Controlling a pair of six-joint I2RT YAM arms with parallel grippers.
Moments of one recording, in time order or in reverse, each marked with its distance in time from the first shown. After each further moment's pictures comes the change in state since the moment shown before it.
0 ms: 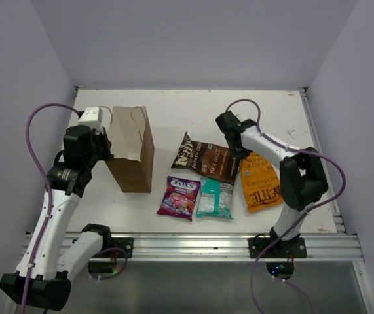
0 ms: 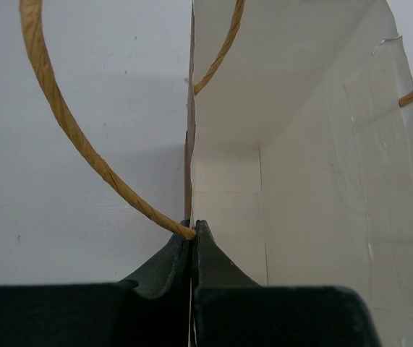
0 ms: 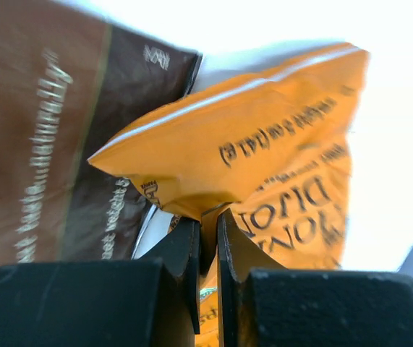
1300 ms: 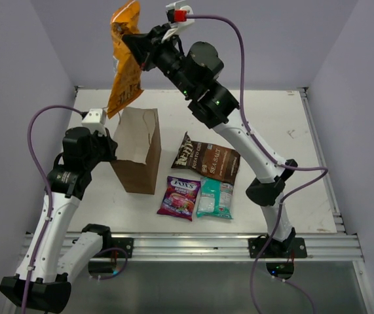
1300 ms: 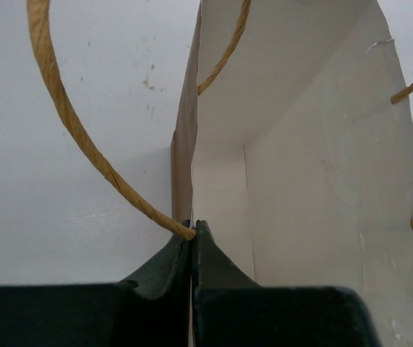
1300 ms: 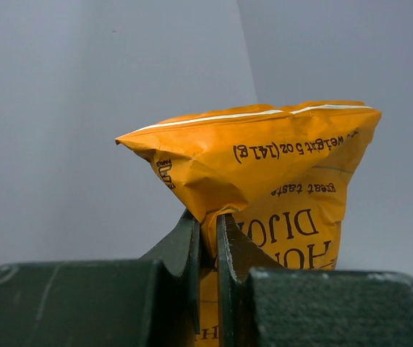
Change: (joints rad) left arm 0.000 -0.023 -0.019 0.024 0.132 0.005; right arm 0.421 0.294 1.405 0.624 -0.401 -0.003
